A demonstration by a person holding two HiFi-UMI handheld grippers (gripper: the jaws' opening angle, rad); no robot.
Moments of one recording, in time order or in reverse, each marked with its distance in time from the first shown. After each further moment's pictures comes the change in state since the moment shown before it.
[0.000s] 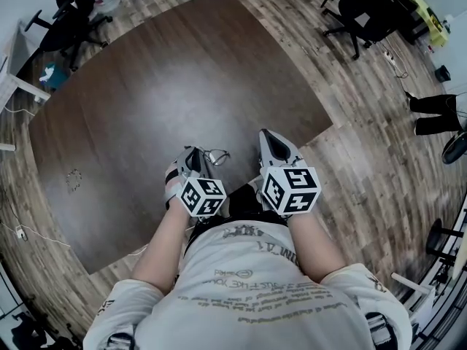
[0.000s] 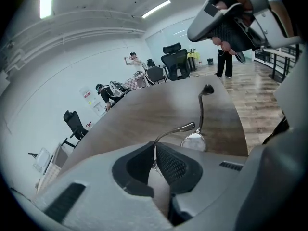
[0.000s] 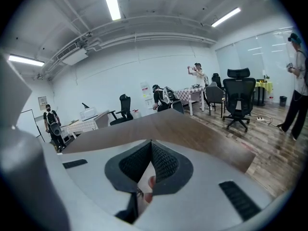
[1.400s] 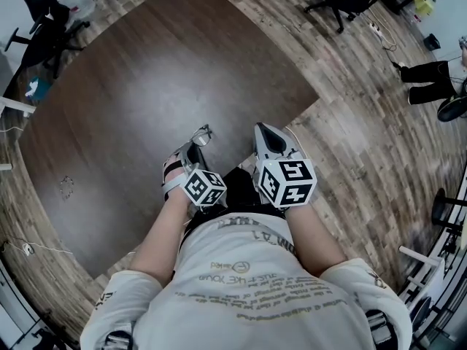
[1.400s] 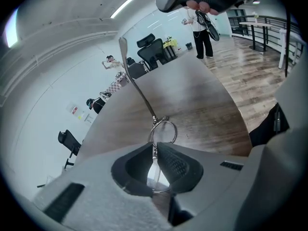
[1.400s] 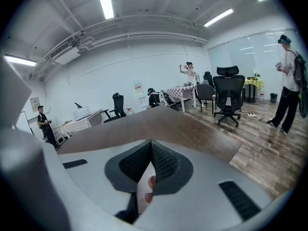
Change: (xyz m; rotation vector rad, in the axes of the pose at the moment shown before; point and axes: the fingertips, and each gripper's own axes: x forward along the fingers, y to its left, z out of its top) left arm 0.032 -0.067 -0.014 0.284 0.050 -0.027; right arm -0.032 -0.041 -0.033 0.040 0.020 -0.079
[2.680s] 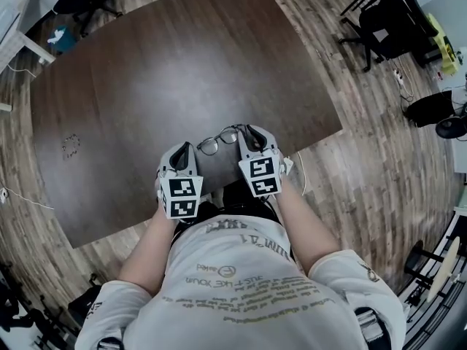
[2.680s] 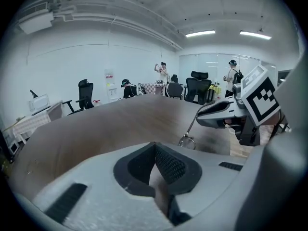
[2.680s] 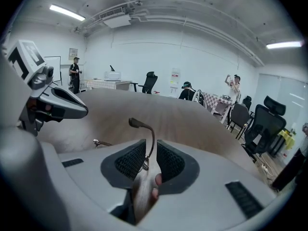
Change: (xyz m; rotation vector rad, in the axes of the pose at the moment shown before) left arm -0.085 0.078 -0.059 -0.787 -0.189 -0.016; right arm 0.095 0.087 -0.079 -0.549 0.130 0.186
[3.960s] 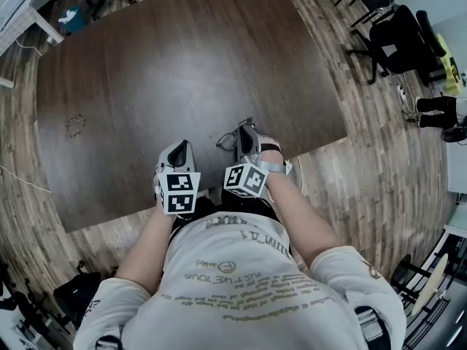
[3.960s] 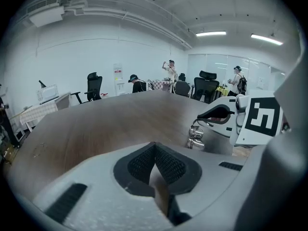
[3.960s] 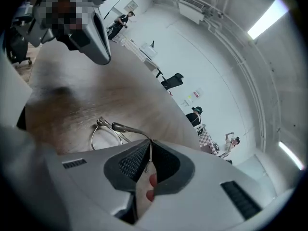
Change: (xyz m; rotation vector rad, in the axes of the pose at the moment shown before) left arm -0.022 0.023 -0.032 -0.092 0.035 0.048; right arm 0.015 0.045 -0.007 -0.737 0.084 -0.163
